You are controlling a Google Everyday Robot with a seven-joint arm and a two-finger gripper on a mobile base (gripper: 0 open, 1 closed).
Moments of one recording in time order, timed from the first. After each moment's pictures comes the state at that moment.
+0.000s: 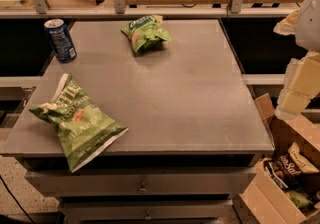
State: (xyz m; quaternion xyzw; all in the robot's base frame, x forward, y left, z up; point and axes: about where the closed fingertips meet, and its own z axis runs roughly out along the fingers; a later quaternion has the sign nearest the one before) arm 0.438 -0.217 0.976 -0.60 0.78 -0.03 0.16
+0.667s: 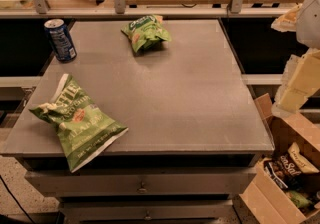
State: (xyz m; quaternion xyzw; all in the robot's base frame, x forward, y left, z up) arm 0.439 -0.208 0.982 -0.60 0.77 -0.02 0.19
